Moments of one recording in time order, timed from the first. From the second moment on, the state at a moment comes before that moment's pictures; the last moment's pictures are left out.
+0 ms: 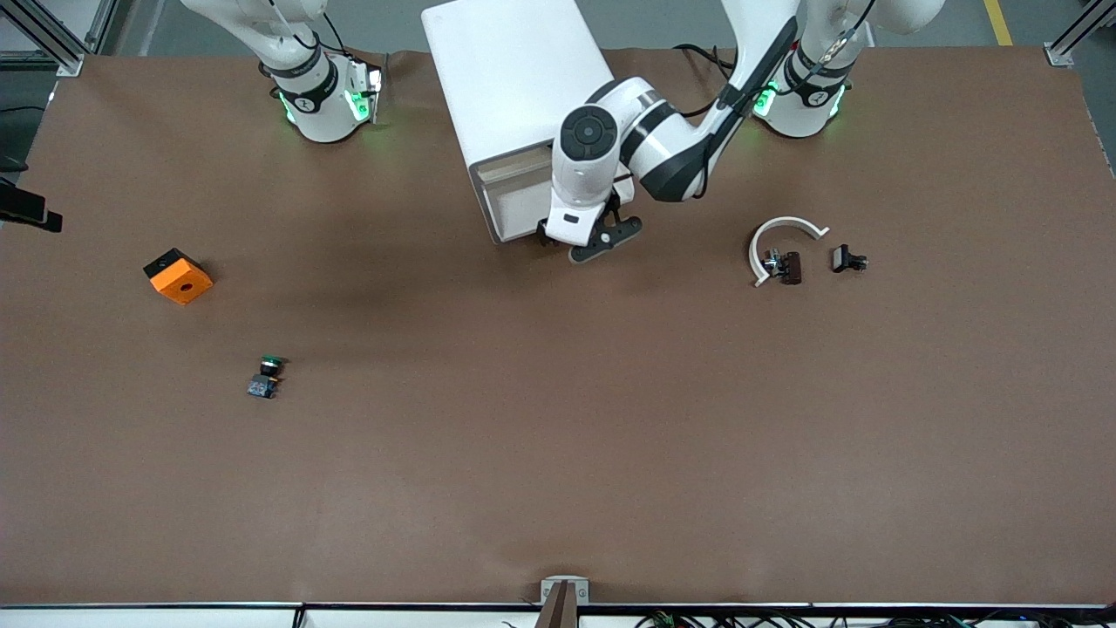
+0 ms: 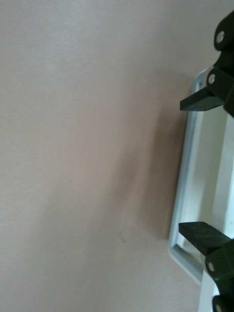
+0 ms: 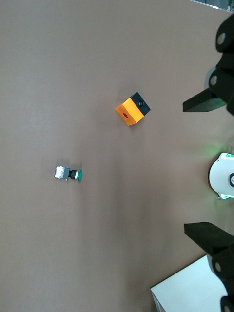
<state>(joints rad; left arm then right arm) -0.74 0.41 -0.20 -1.86 -0.09 2.20 -1.36 -0.11 0.19 -0.07 -1.22 0.01 1.23 -0.18</state>
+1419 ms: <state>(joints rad) -0.75 0.46 -0.22 -1.82 -0.22 2.20 -1.45 -0.05 -0.17 -0.09 -1.57 0.03 1.33 -0.18</state>
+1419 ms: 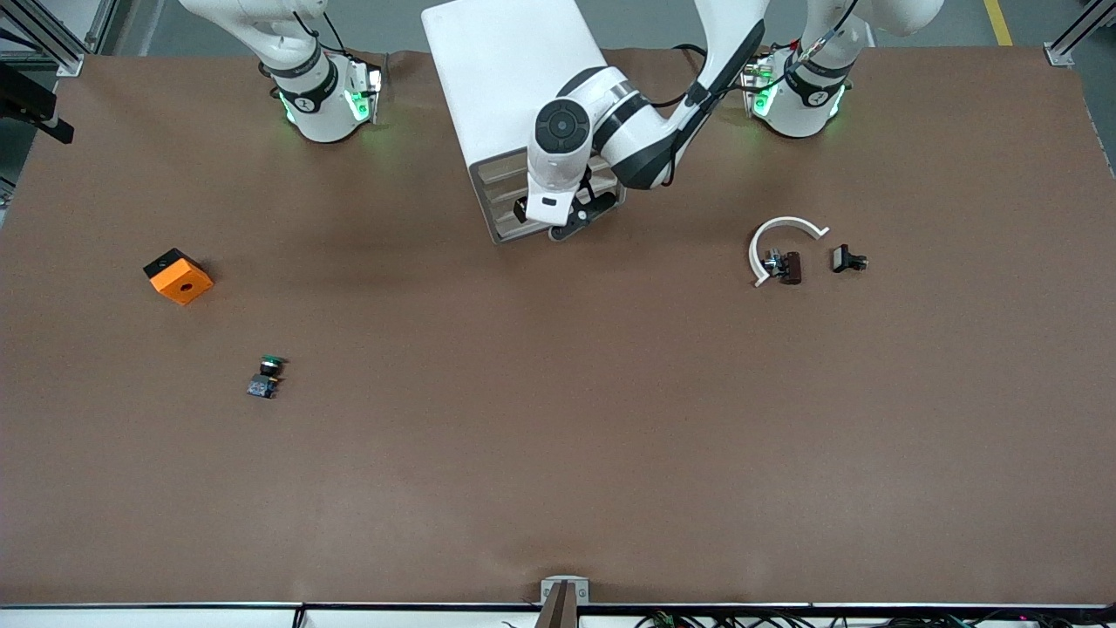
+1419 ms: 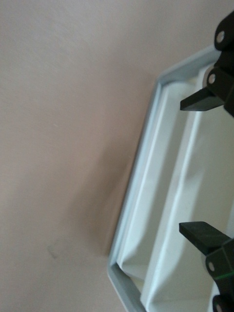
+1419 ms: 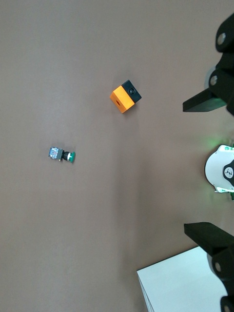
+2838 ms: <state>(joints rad) 0.01 0.14 -0.22 -1.77 -0.22 1.75 -0.41 -0.07 -0.17 -0.10 -1.58 0.00 1.38 -0.18</state>
